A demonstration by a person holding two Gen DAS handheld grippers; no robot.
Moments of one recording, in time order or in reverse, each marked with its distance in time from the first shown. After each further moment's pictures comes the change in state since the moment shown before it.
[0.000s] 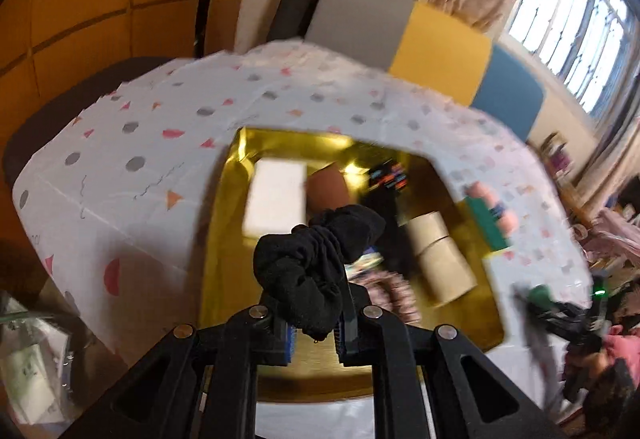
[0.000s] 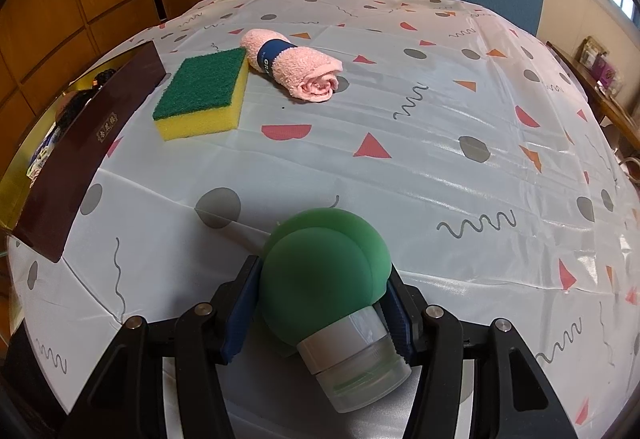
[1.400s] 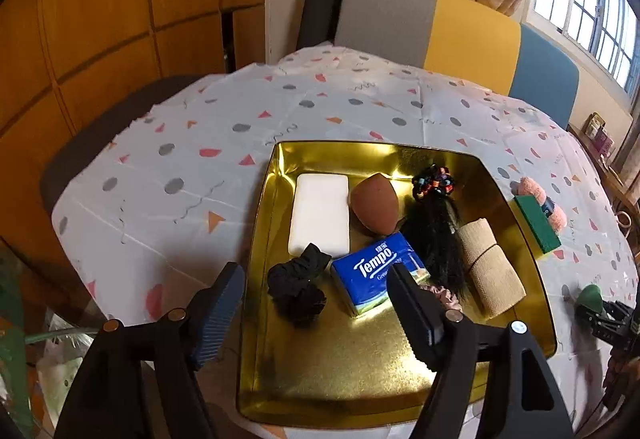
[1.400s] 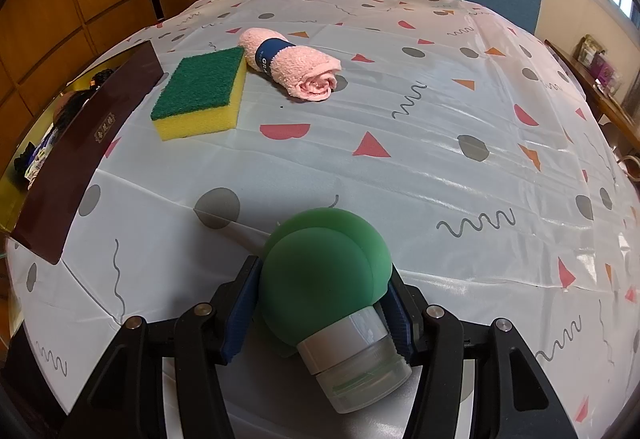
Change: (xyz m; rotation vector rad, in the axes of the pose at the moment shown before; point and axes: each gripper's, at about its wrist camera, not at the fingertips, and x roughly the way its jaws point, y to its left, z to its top) left arm 0.000 -0.008 0.009 0.080 -0.046 0.182; right arm 0.002 0.001 0.001 0.005 0.006 -0.008
